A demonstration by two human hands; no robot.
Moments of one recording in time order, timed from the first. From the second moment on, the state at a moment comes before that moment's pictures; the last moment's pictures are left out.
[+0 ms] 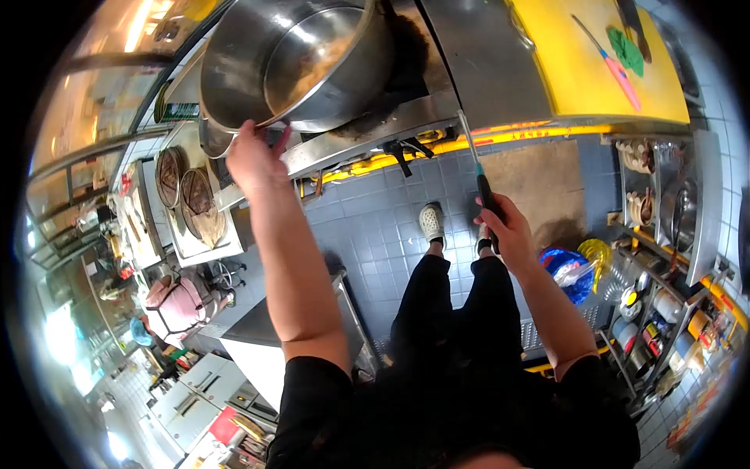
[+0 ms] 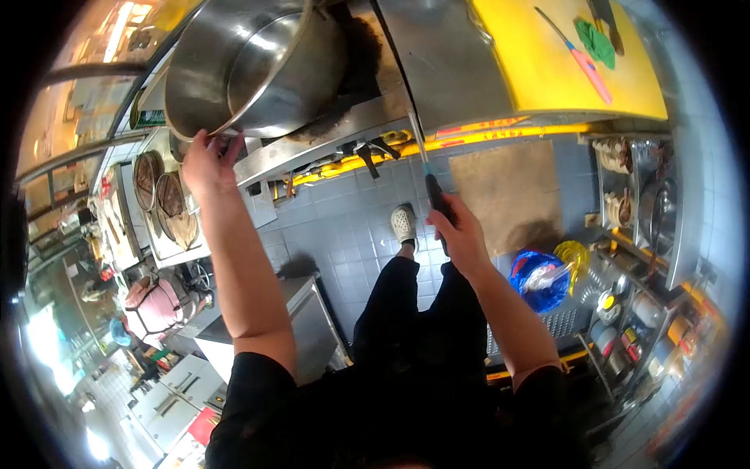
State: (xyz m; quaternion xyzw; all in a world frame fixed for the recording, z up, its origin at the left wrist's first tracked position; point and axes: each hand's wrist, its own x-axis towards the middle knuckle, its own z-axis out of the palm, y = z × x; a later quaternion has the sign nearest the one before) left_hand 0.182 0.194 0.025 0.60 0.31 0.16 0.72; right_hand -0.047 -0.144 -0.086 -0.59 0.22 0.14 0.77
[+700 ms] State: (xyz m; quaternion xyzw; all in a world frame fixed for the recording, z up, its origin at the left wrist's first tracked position) left_hand 0.028 0.123 -0.207 0.69 0.32 0.02 0.65; right_hand 0.078 -0.143 -0.120 -0.24 0.25 0.34 0.87
